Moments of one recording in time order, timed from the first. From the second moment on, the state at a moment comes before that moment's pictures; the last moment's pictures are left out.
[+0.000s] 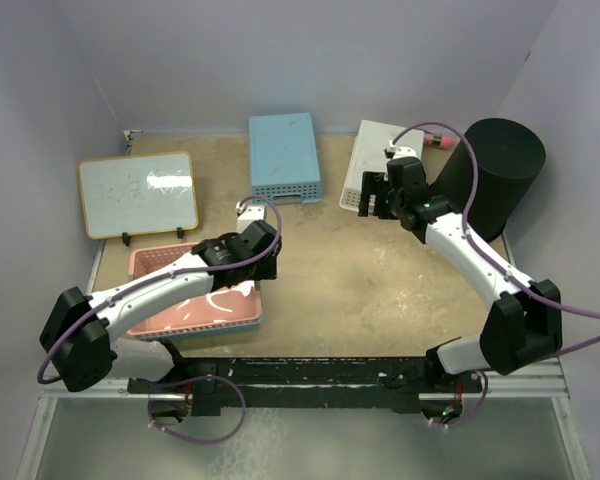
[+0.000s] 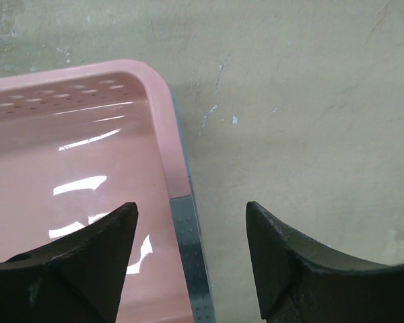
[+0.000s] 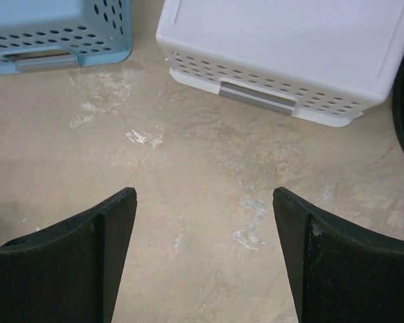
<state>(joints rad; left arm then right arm) -0.83 1.28 0.95 -0.65 -0.42 -0.71 0.38 1.44 1.14 -0.42 0.16 0.30</state>
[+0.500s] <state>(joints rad) -0.84 1.30 1.01 -0.74 -0.47 -0.75 0.37 1.37 1.13 -0.42 0.17 0.32</state>
